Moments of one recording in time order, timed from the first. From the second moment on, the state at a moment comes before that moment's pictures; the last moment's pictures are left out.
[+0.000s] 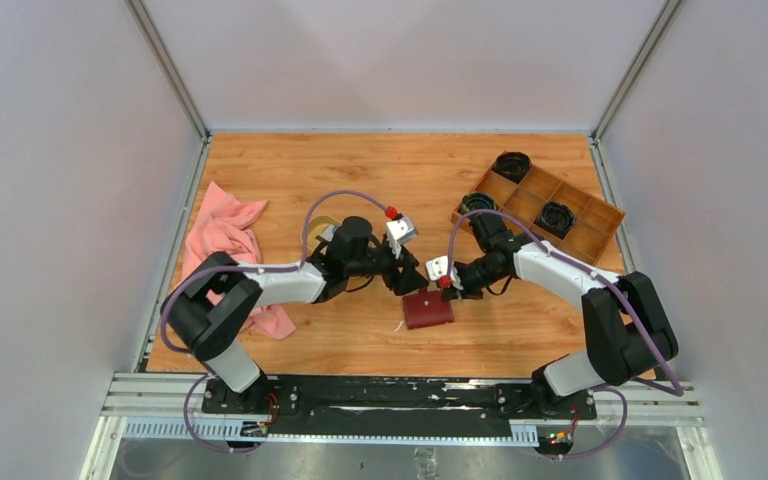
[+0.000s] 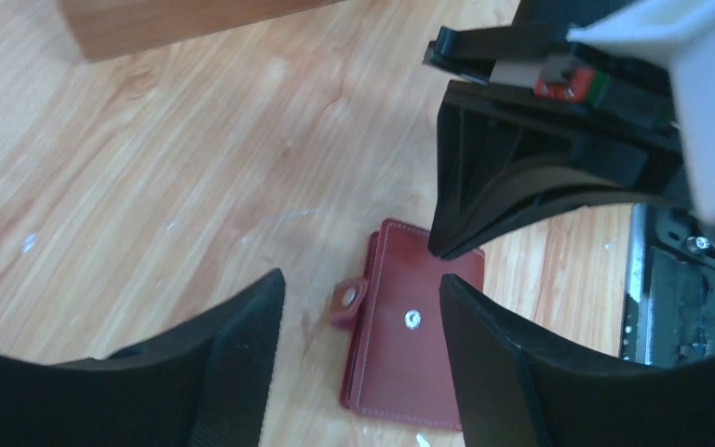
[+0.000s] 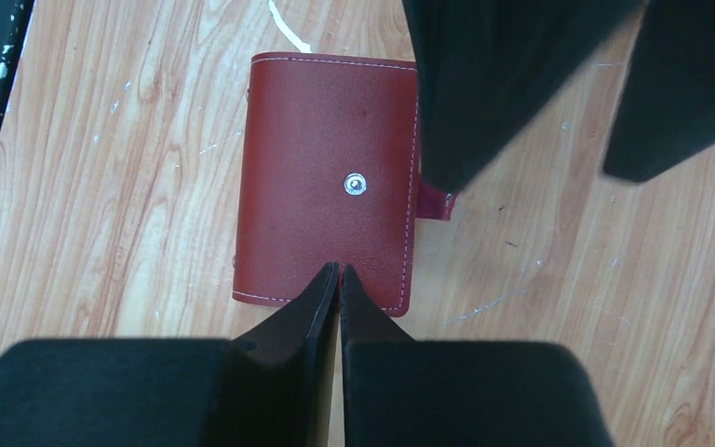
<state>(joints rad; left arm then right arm) -0.75 1.58 0.69 0.54 0.50 -0.06 0.43 1.45 0.81 -0.63 -0.81 -1.35</state>
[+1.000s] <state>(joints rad) -0.73 1.81 0.82 0.48 0.63 -0.14 0.43 1.45 0.81 -0.63 -0.81 -1.36</state>
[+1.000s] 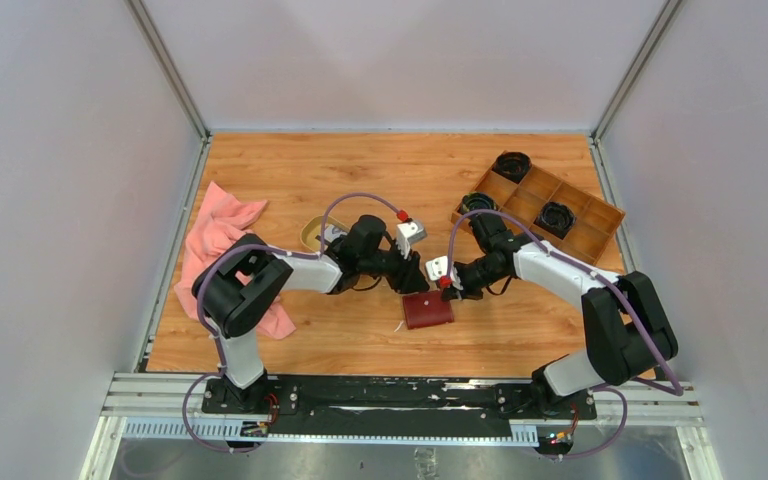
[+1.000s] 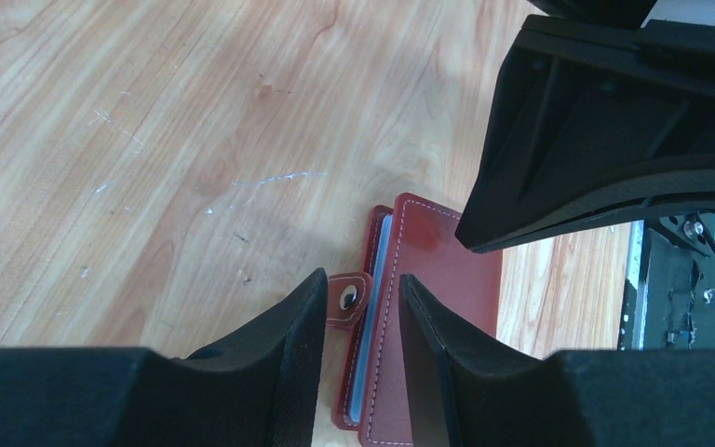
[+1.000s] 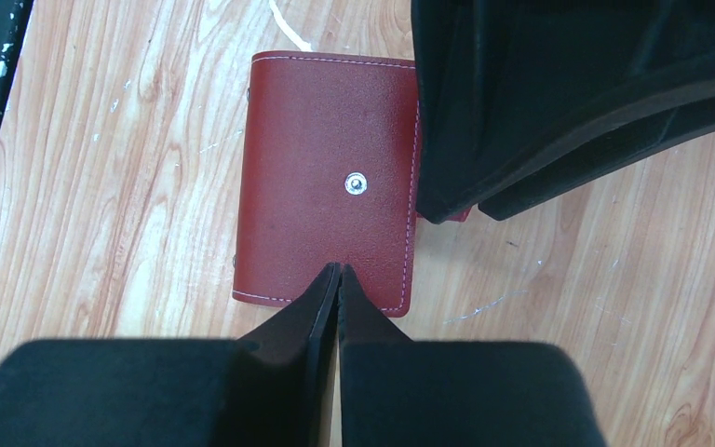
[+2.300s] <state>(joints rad) -0.73 1.83 0.83 0.48 0.61 -0.16 0.43 1.46 0.81 -0.63 -0.81 -1.36</state>
